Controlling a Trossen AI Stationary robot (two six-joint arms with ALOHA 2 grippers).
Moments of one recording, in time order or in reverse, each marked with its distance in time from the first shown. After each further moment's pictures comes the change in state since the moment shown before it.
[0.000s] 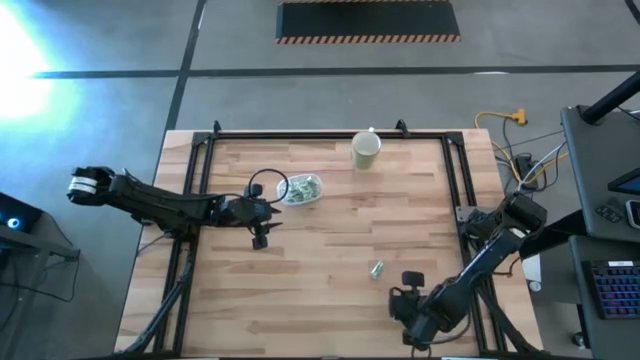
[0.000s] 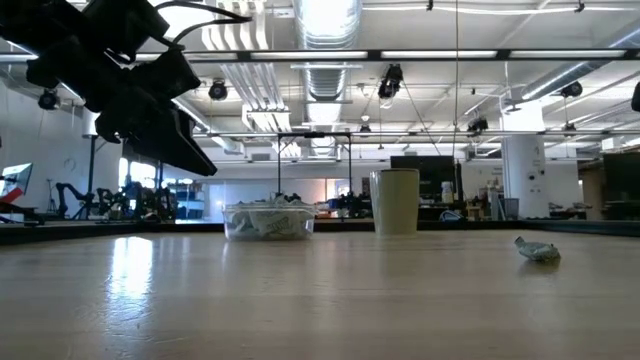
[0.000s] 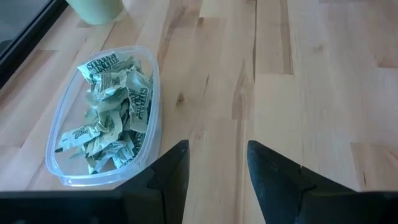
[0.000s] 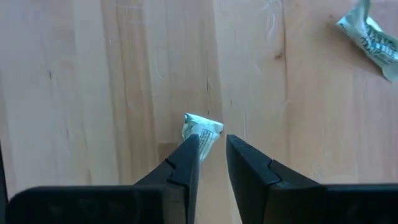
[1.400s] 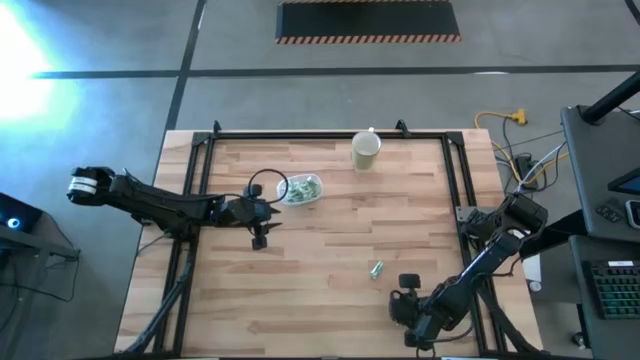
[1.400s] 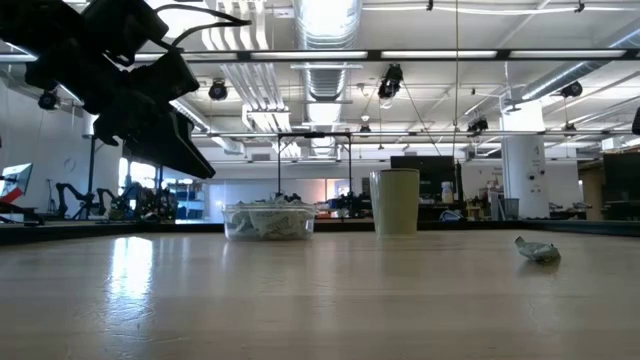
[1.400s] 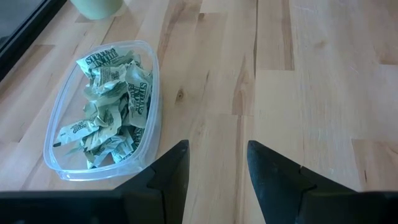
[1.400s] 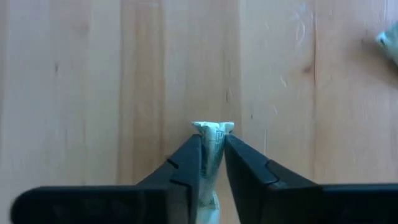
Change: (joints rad) left arm 0.000 0.000 -0.009 0.000 0.000 -0.010; right arm 0.025 0.003 -0.101 0.186 0.042 -0.069
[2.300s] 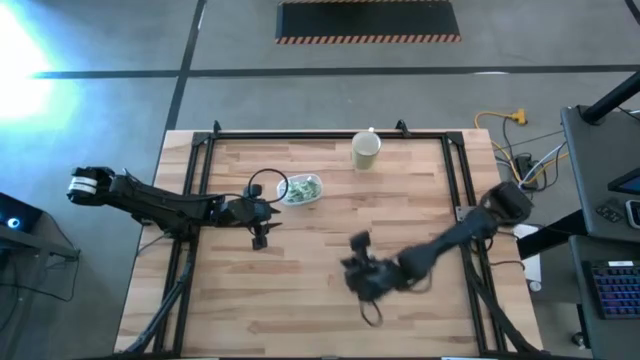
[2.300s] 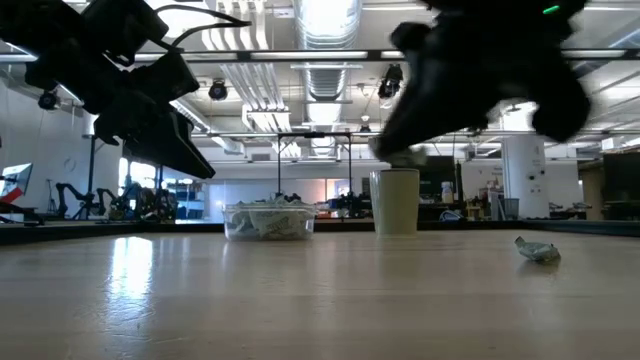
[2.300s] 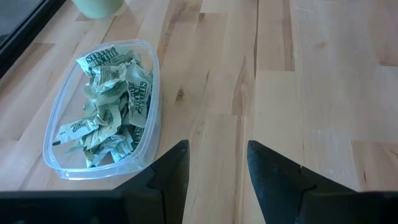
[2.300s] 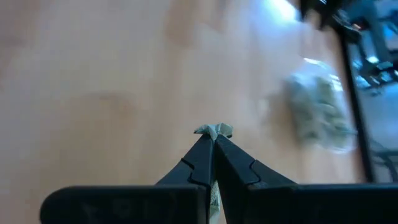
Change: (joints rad) left arm 0.000 0.000 0.000 0.000 0.000 -0.009; right arm -0.355 0.000 0.086 0.261 0.363 -0.926
